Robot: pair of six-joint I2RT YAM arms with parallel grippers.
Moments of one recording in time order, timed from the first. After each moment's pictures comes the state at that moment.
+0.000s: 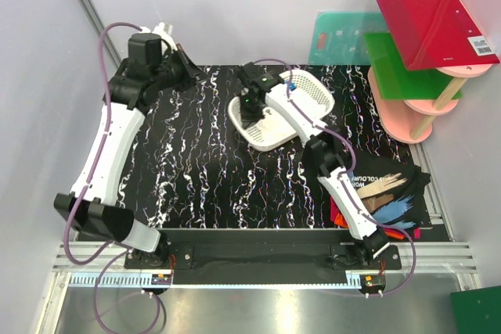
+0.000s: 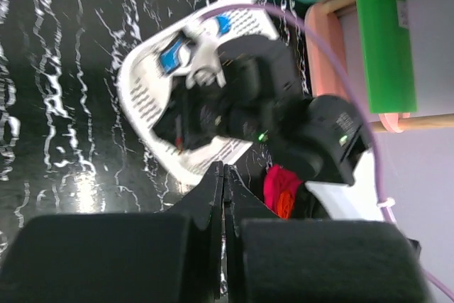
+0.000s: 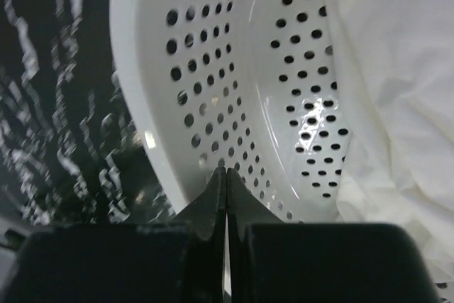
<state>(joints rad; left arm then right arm) -0.24 1.49 1.75 -0.74 0.27 -0.65 0.62 2.63 2.68 -1.18 -0.13 0.47</state>
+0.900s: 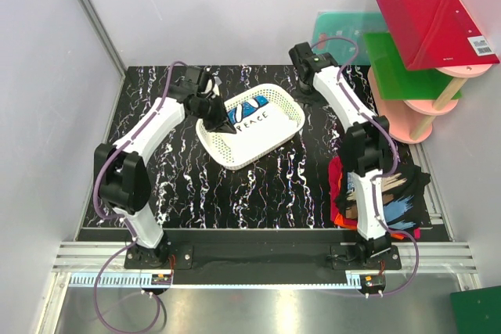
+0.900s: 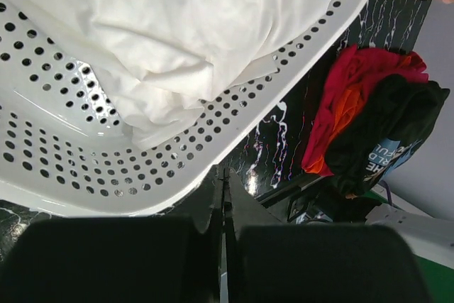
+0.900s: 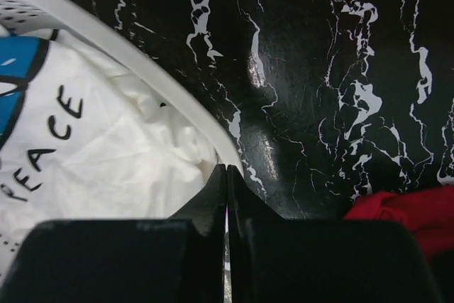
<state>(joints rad) -0.34 1.74 1.52 -0.81 0.46 -0.60 0.38 2.23 2.26 -1.15 0.28 0.57</state>
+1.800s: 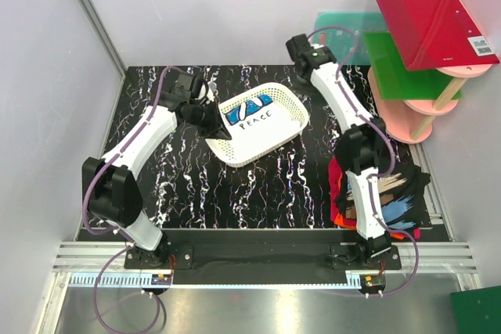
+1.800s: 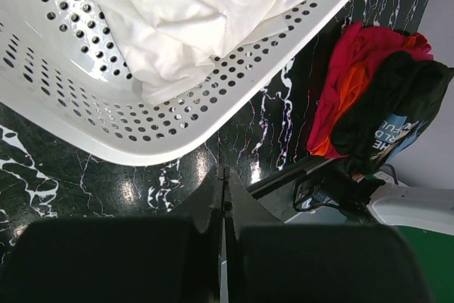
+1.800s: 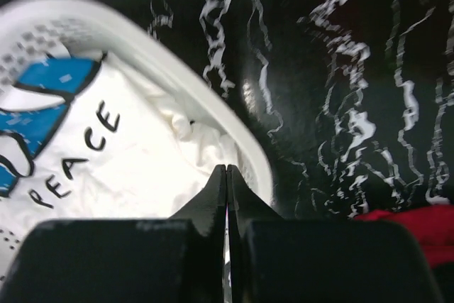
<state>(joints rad) -0.33 1.61 1.41 -0.82 0.46 -0.58 0.40 2.35 2.44 -1.21 0.32 0.55</state>
